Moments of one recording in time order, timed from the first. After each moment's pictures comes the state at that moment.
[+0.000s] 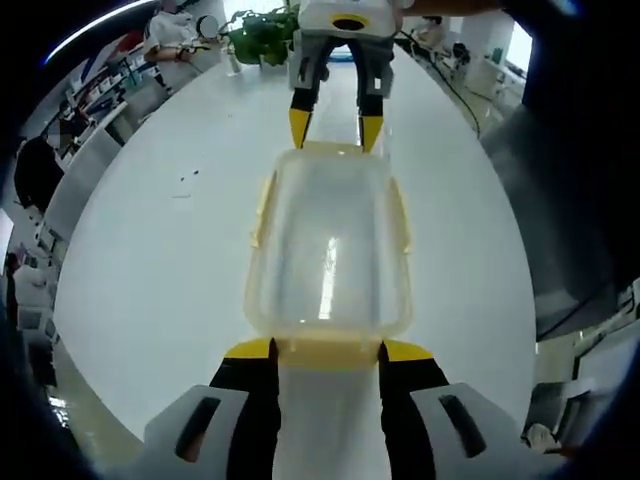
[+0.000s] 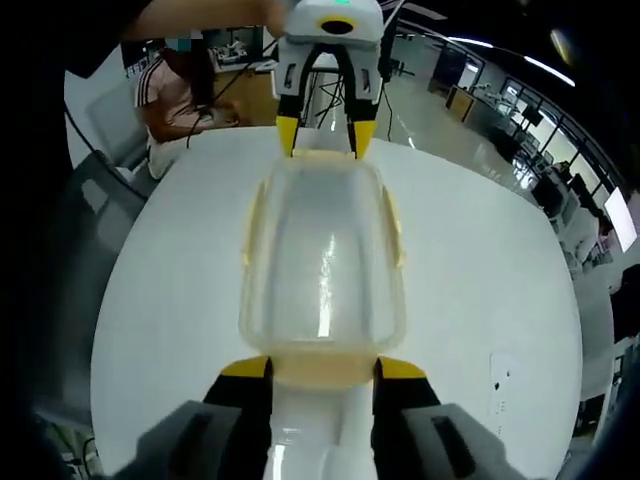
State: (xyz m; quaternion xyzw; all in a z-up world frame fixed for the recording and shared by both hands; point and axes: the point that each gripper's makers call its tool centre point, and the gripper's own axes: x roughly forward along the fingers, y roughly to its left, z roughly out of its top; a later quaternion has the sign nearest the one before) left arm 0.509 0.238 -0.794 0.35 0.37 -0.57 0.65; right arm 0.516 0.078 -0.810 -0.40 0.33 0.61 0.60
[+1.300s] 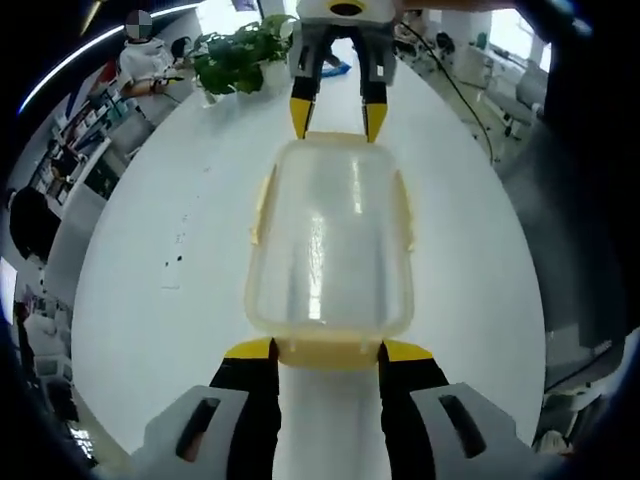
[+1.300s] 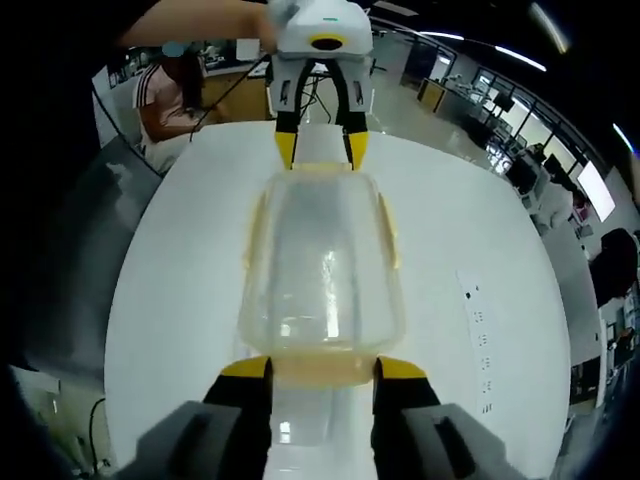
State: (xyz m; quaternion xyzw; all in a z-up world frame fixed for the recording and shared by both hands) left arm 0.518 0.107 -0.773 0.38 0.33 -0.58 0.64; right arm 0.501 -0.053 -0.774 -0.40 0.34 0.57 0.64
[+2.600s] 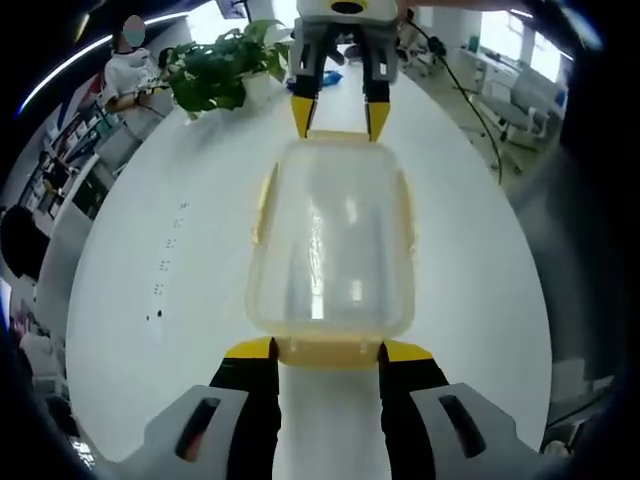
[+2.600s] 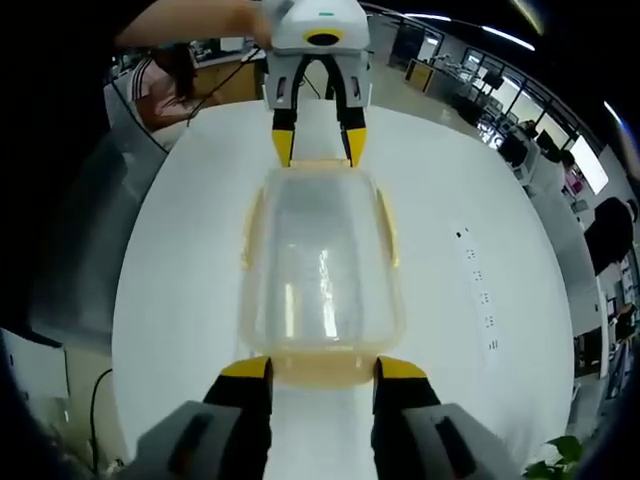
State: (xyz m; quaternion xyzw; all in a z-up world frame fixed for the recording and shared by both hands) left arm 0.512 0.024 -0.788 0.38 0.32 -0.61 0.63; right arm 0.486 -0.134 -0.781 -0.40 0.37 0.54 0.64
